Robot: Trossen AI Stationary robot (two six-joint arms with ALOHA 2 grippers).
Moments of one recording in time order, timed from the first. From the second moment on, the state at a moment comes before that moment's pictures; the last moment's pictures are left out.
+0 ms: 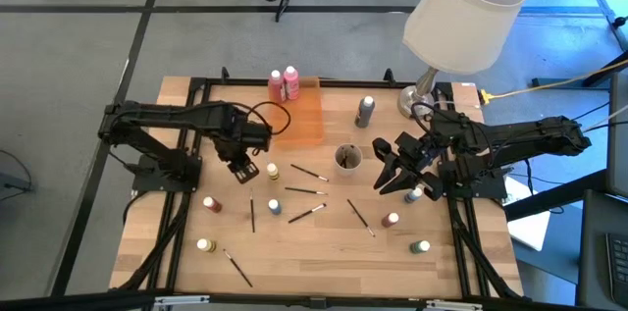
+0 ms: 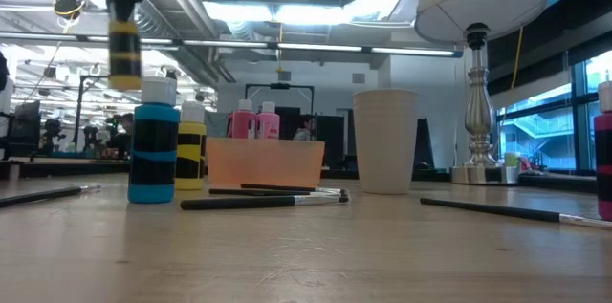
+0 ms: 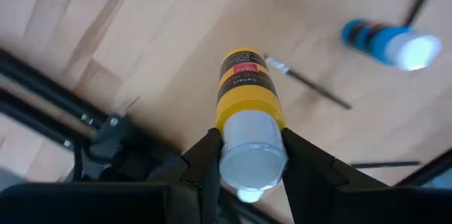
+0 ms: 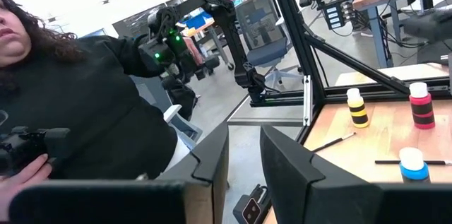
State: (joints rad) left arm 0.00 1.42 1.41 -1.57 0.04 -0.72; right arm 0.10 0.99 0.81 0.16 -0.62 0.44
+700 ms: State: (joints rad) left arm 0.26 1.43 1.61 -1.57 0.01 -0.55; right arm 0.10 0.99 0.81 0.17 -0.60 0.43
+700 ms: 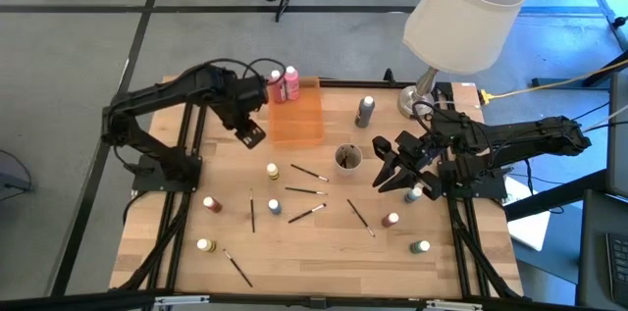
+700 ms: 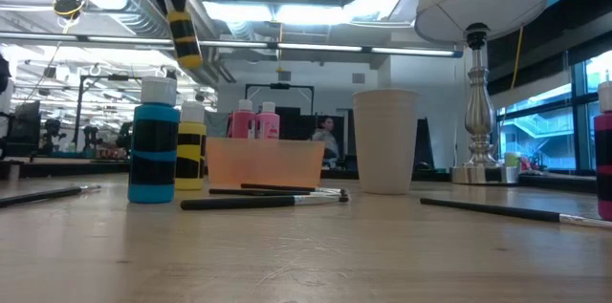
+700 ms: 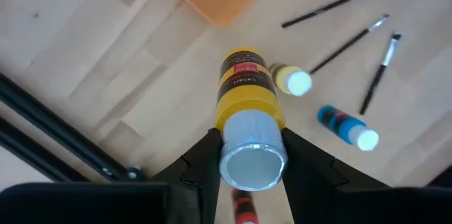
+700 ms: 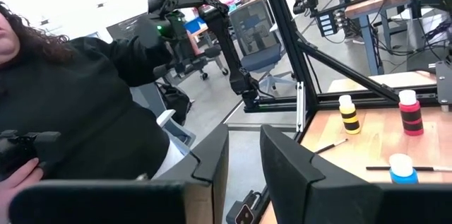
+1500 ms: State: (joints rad) left arm 0.32 1.57 1.62 -1.46 0.04 -0.37; right arm 0.10 0.99 0.81 0.13 -0.61 0.44
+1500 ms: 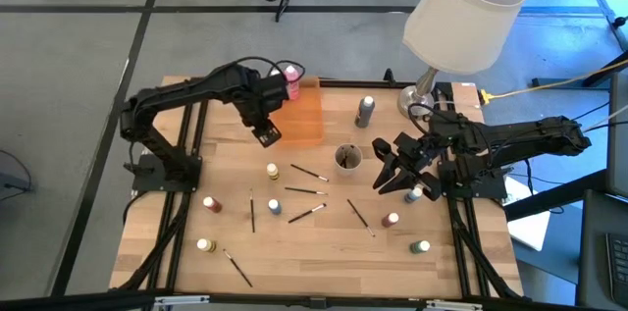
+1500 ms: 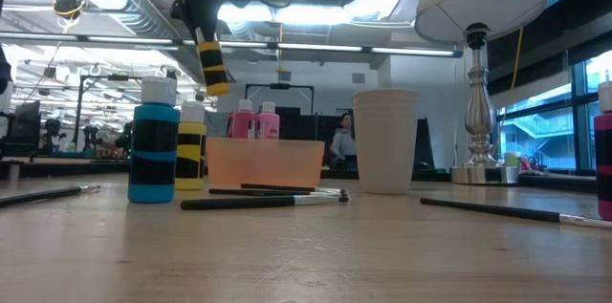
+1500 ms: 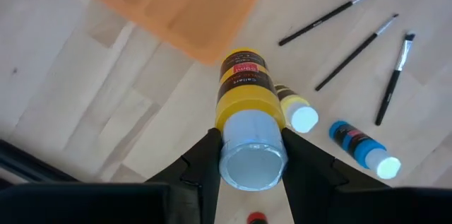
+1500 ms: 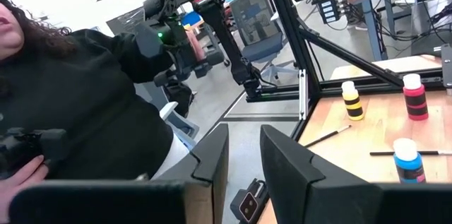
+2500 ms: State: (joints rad) left arm 0.34 1.57 1.70 -1.47 0.02 -0.33; right arm 0.06 0.99 0.81 0.13 -0.61 0.41
